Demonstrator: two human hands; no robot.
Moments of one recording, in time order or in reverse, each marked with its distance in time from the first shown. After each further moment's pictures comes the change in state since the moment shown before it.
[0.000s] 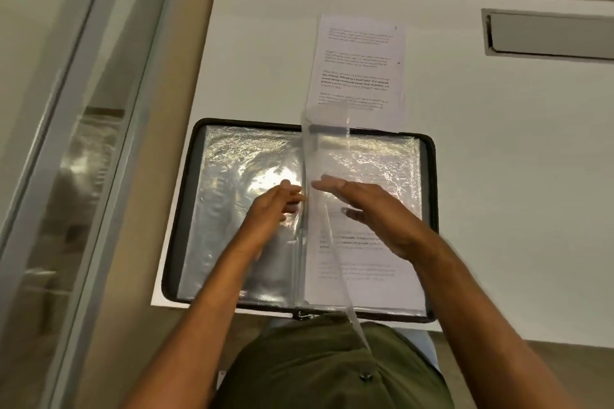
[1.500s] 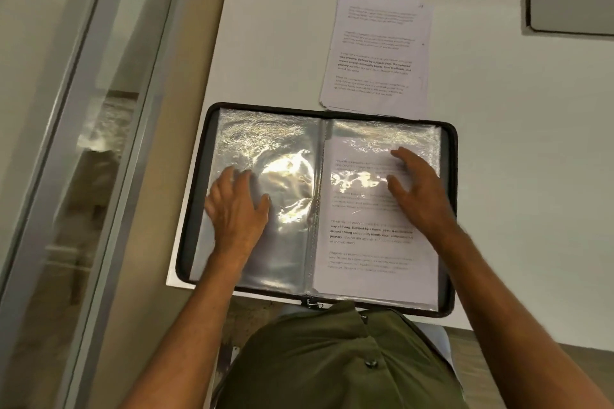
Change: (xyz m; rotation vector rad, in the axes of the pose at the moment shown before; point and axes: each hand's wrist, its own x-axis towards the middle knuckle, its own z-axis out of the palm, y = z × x) left_hand -0.002 -0.046 -0.040 0.938 0.528 0.118; right_hand 0.037 0.094 -0.071 -0.595 0.530 -0.233
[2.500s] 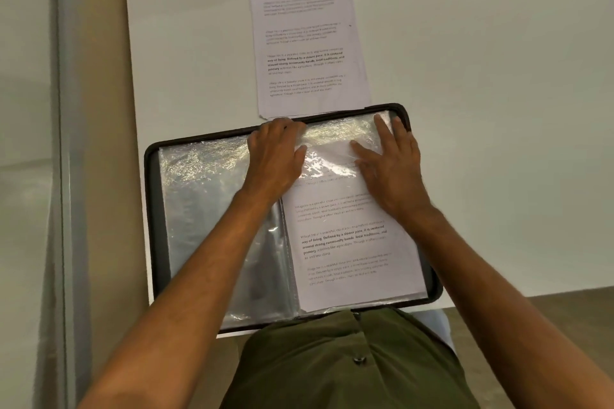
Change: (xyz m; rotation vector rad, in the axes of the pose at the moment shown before) left_hand 0.099 0.157 0.023 -0.012 -0.173 0.613; right_hand 0.019 0.027 -0.002 -0.488 0.204 -0.084
